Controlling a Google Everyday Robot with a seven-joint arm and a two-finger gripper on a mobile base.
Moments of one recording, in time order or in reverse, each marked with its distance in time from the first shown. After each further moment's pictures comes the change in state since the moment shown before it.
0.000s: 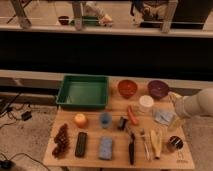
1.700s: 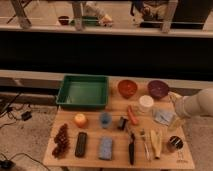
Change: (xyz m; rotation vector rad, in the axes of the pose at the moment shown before) arm 0.000 0.000 0.000 0.000 0.000 0.000
